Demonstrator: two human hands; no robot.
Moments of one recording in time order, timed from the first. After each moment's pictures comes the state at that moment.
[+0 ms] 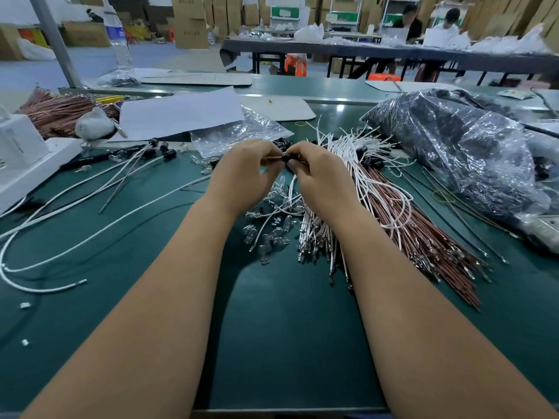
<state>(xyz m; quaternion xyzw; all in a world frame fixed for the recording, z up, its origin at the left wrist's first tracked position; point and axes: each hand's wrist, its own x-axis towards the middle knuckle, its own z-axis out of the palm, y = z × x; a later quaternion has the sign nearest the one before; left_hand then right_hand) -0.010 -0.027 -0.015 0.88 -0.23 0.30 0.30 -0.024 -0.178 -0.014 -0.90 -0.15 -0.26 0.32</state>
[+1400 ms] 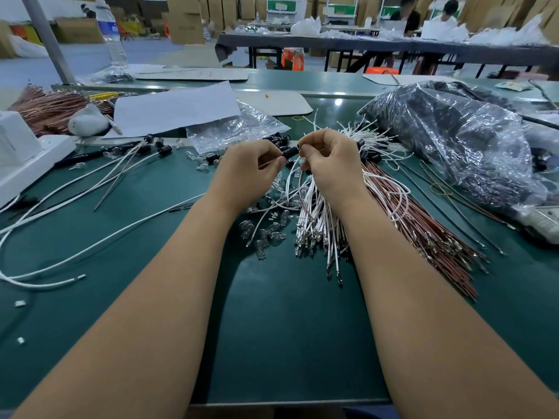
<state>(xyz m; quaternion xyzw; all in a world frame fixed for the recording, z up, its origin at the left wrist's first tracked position) -0.011 -0.033 -0.021 0.86 -0.22 0.24 0.39 -0.024 -0.185 -0.006 -0.79 -0.06 -0.23 0.56</state>
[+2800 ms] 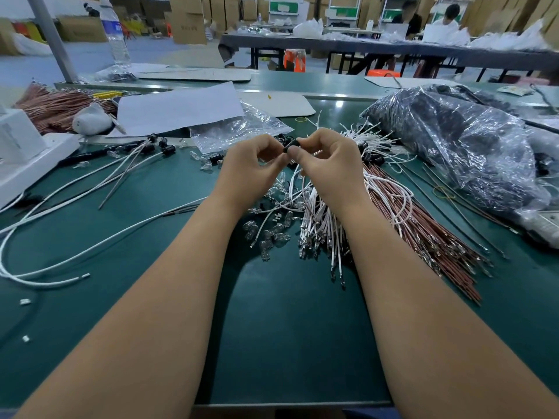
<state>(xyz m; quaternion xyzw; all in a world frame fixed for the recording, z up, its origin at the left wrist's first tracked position) -0.013 -0.036 -0.016 0.83 -0.21 0.23 0.47 -0.031 -0.182 -0.006 -0.80 -0.10 -0.26 0.54</state>
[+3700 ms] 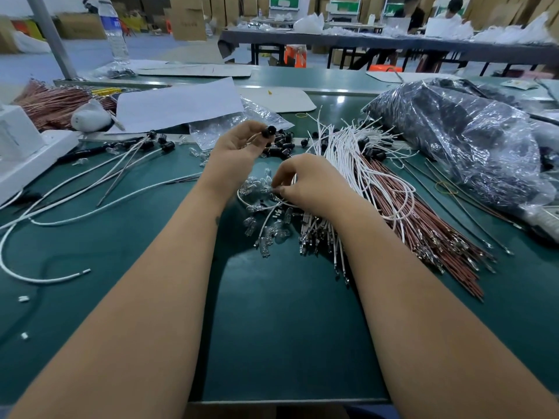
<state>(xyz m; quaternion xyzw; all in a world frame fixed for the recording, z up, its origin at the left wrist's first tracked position) -0.004 -0.022 -0.014 0.70 -0.18 0.11 0.68 -0.031 -0.170 -0.009 -0.95 -0.17 -0.09 0.25</state>
